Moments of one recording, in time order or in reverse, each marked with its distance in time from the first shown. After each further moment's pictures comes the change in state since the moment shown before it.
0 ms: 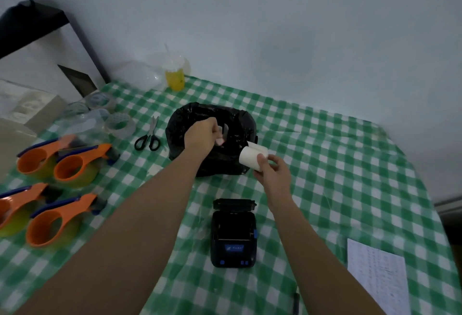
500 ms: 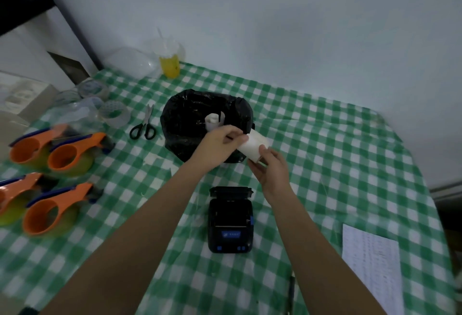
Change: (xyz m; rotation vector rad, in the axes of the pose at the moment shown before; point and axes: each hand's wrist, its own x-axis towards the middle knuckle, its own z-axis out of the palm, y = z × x) left_hand -0.059 0.027 0.009 -0.465 -0.336 0.075; right_hand -0.006 0.002 -0.010 0.311 -0.078 0.216
